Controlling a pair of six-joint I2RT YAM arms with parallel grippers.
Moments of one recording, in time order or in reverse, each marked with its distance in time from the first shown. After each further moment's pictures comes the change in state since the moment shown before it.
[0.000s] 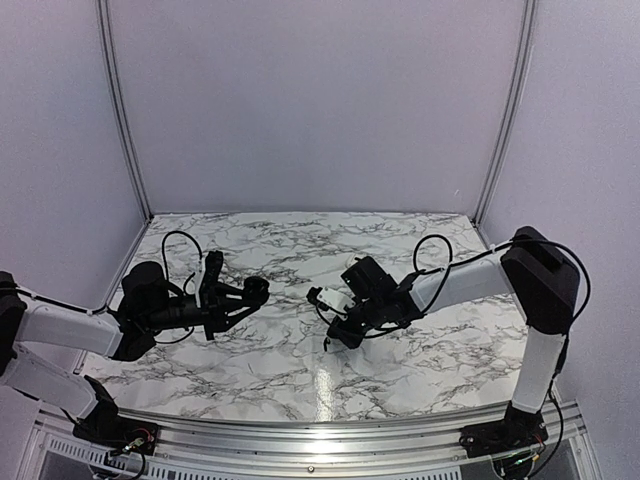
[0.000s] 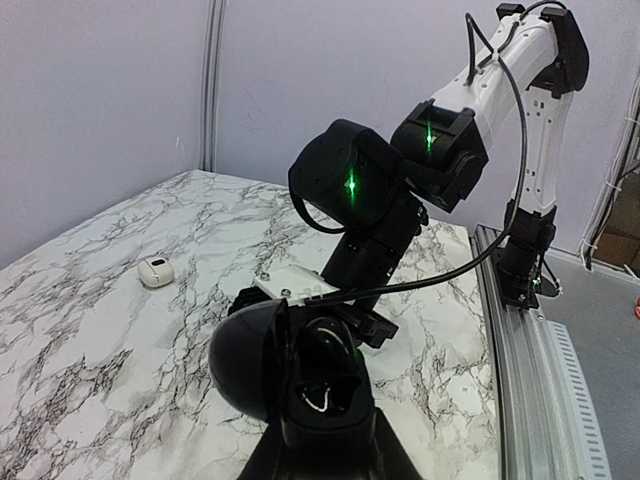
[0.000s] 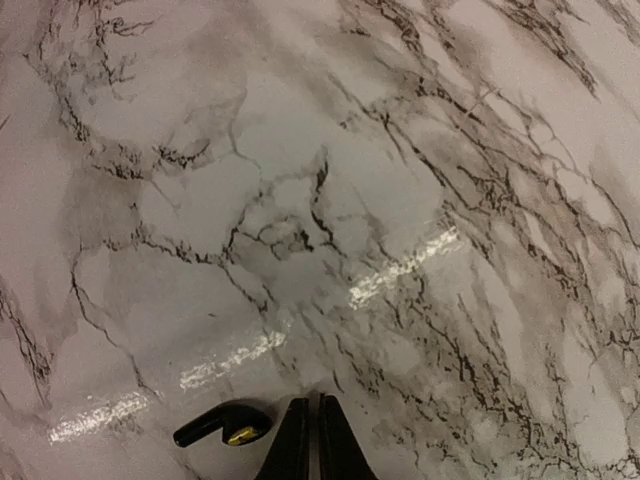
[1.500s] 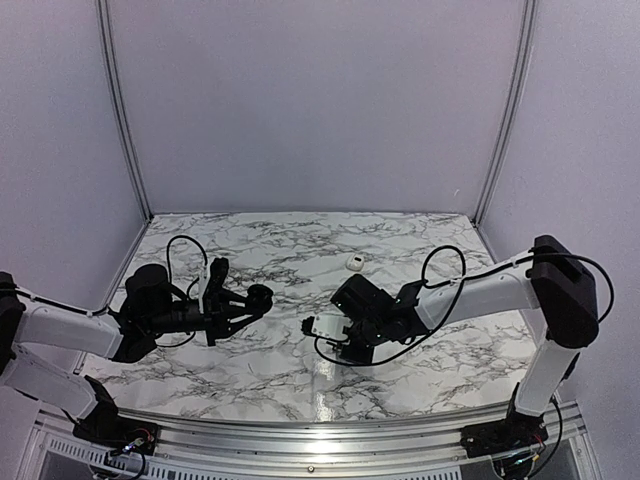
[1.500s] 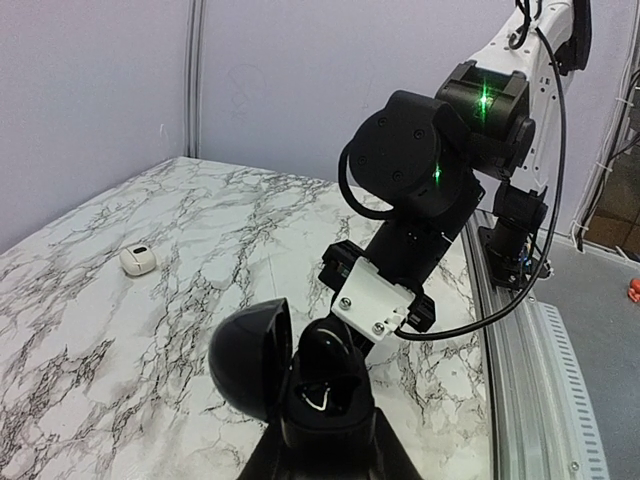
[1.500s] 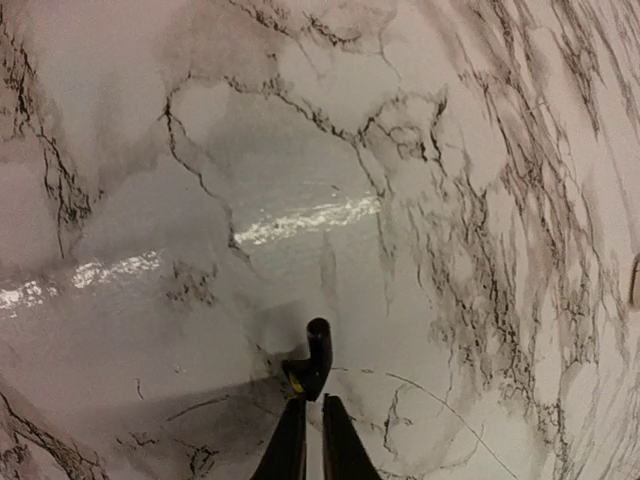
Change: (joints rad) left arm -0.030 -0.006 0.000 -0.052 0.006 0.035; right arm 0.166 -0.113 -0.030 -0.193 0.282 -0.257
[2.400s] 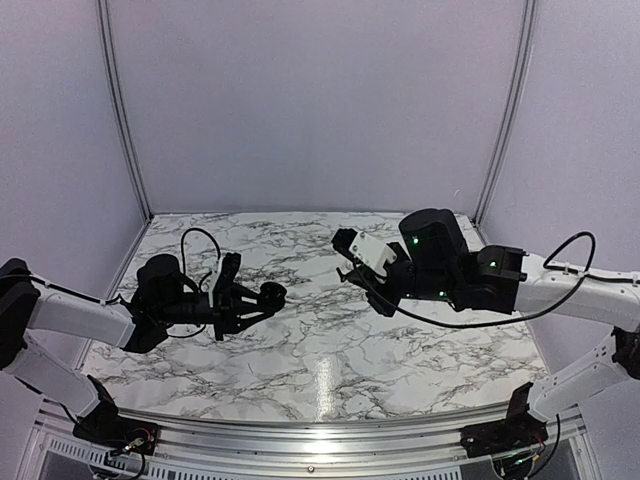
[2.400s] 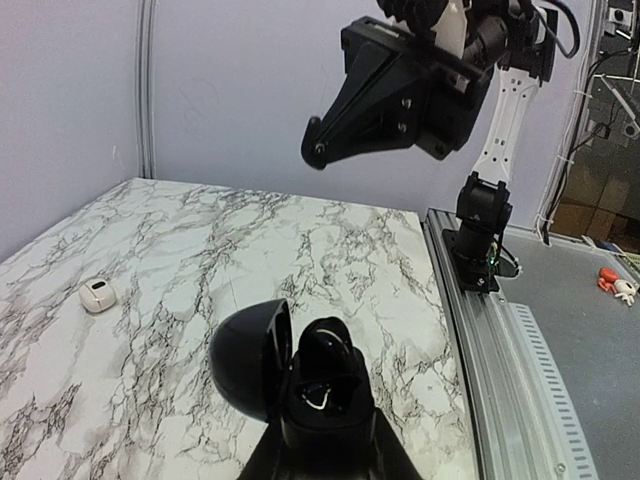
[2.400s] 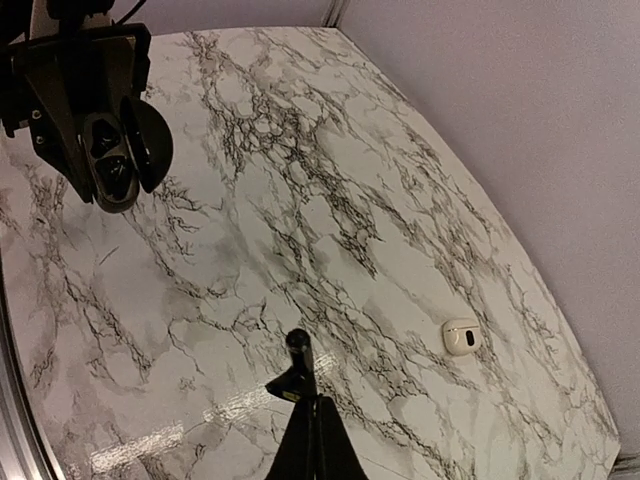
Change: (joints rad) left arm -0.008 0.105 0.096 0.045 0.116 -0.003; right arm -0.008 -0.492 0.019 0.006 0.012 0.148
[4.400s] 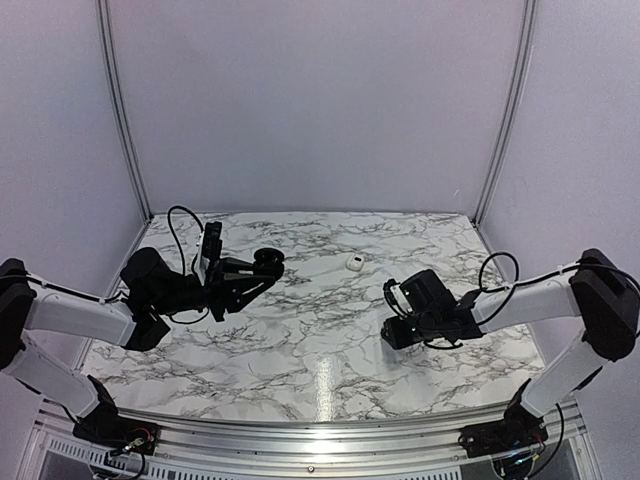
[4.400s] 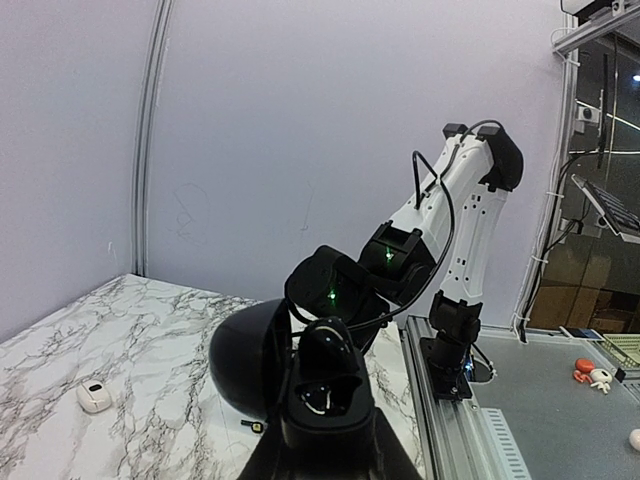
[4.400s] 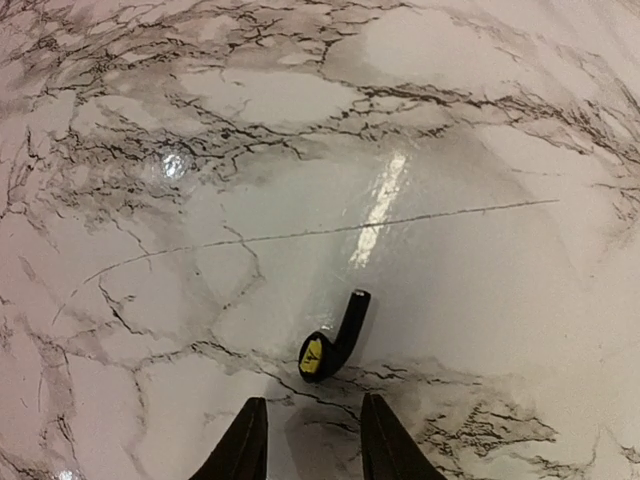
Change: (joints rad) left arm -0.033 -0.010 0.034 0.290 -0.051 -0.245; right arm -0.278 0.224 -0.390 0.222 -0.064 0.624
